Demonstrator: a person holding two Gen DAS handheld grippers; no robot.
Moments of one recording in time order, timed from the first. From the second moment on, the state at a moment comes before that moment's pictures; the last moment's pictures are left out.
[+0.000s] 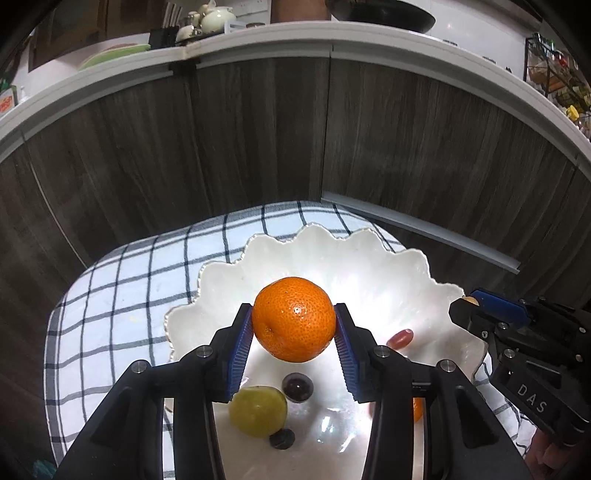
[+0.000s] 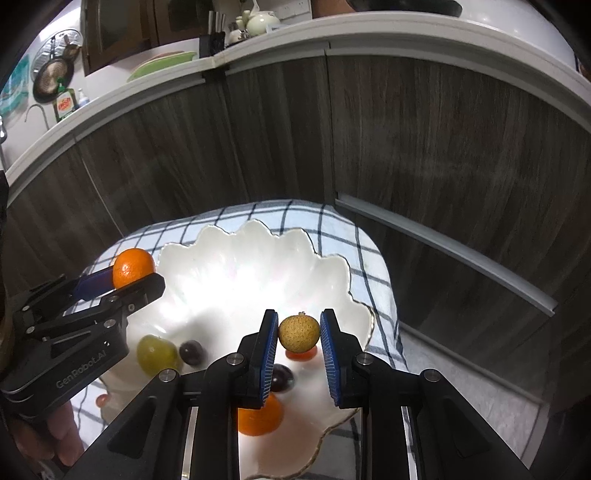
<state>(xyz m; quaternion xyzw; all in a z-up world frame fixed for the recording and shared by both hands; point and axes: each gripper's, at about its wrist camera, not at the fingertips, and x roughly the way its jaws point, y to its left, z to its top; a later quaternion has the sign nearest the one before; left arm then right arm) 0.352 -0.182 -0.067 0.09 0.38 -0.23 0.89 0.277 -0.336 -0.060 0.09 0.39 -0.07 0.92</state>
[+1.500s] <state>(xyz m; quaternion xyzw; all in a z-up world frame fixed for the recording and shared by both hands) 0.280 -0.073 -0.025 0.10 0.32 -0.23 0.91 0.205 -0.261 -0.024 0.10 0.33 -0.14 0.93</state>
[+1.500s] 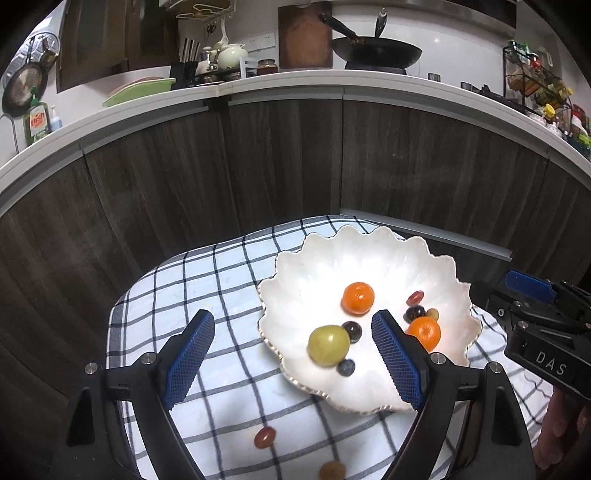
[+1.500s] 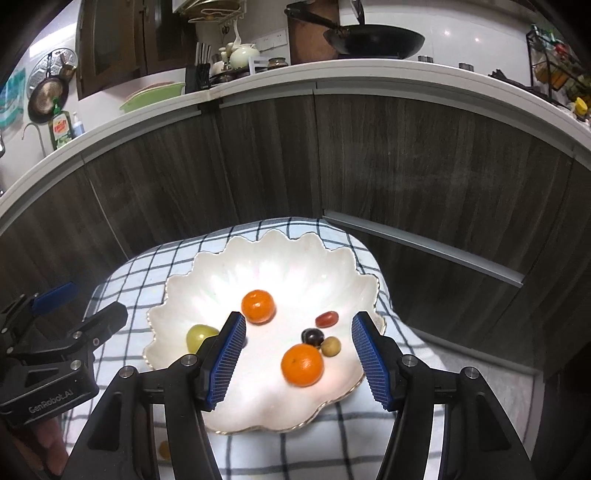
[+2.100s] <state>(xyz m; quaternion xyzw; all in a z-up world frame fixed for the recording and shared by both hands) 0.269 -0.015 -0.055 0.11 0.33 -0.24 0.91 0.186 -0.194 -0.043 0.10 0.34 -0.15 0.92</state>
